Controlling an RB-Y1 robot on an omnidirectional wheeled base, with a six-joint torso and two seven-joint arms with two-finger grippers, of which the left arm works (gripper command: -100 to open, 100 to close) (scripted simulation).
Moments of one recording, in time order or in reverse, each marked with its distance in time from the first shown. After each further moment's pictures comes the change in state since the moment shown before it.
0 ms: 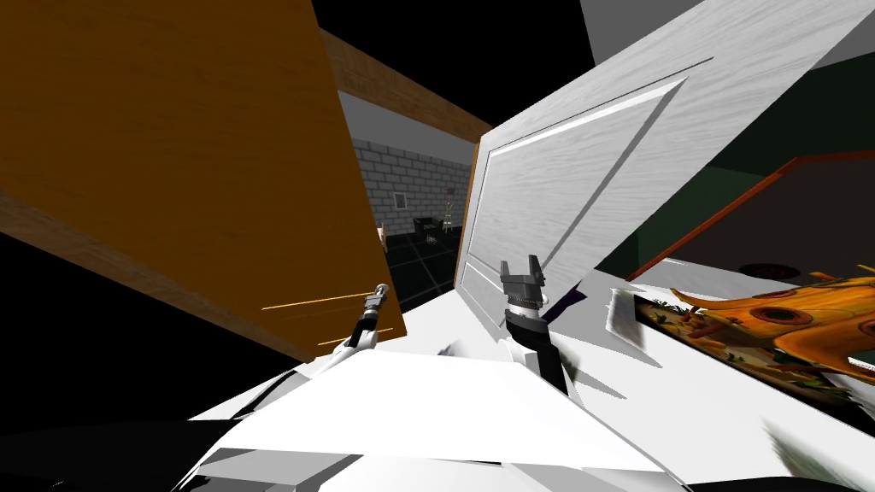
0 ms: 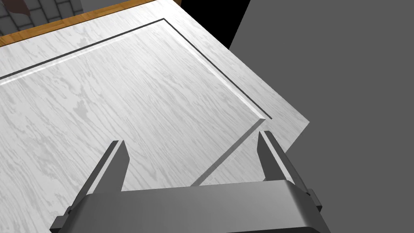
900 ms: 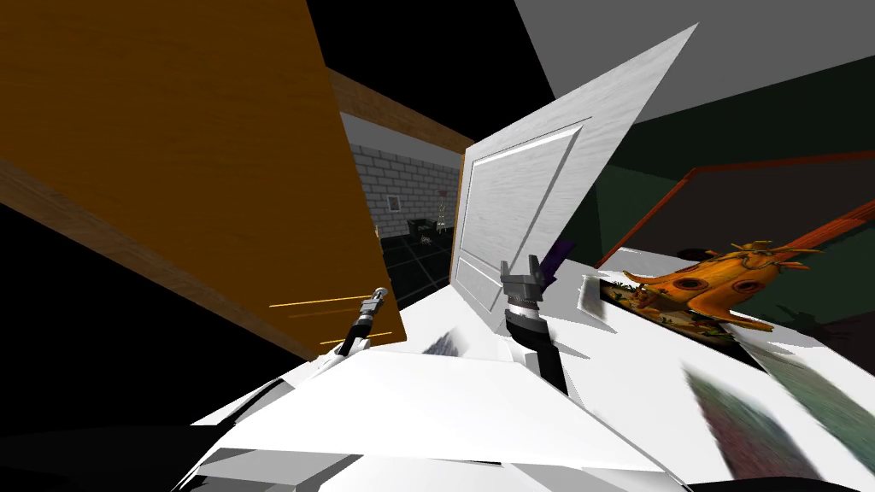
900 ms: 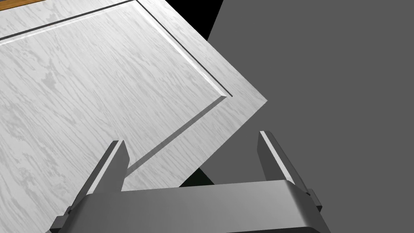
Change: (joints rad) arm 0.053 0.056 -0.057 -0.007 -0.029 -0.018 0.105
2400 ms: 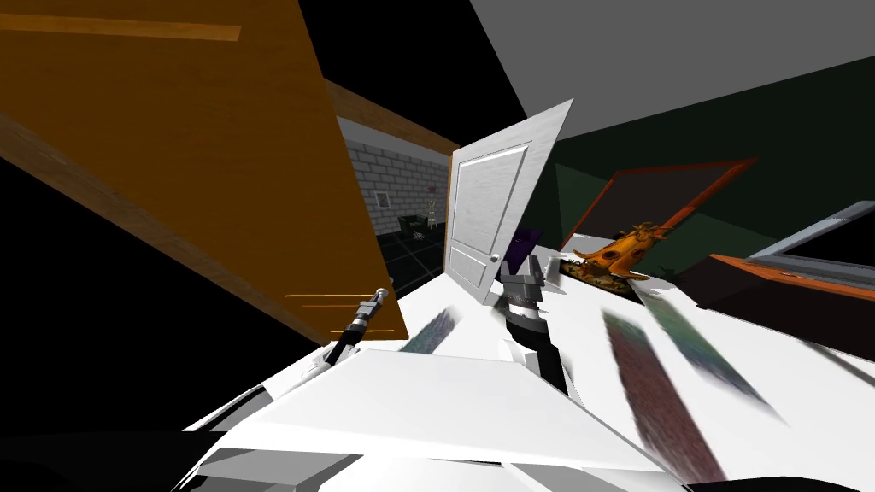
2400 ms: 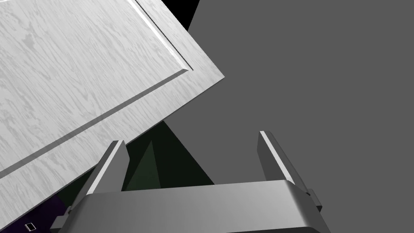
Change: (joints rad) arm 0.055 0.102 -0.114 -0.047 -0.061 -0.095 0.135
